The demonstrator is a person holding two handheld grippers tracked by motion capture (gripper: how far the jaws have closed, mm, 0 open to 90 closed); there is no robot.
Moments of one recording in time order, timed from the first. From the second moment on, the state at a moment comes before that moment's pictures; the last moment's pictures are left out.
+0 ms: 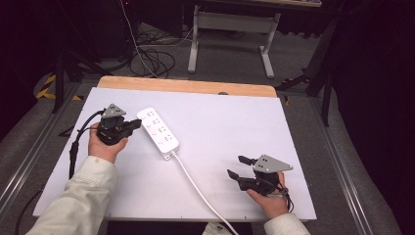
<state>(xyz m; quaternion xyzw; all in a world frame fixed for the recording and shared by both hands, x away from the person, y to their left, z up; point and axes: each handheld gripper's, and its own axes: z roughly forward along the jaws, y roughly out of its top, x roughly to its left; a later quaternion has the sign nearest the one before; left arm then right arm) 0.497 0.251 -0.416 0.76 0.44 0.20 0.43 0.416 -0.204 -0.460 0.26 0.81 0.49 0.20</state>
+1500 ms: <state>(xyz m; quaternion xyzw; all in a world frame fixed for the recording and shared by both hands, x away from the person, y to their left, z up) 0.541 0.237 -0.469 0.76 0.45 0.23 0.41 0.416 -0.205 -0.461 0.26 0.81 0.49 0.20</state>
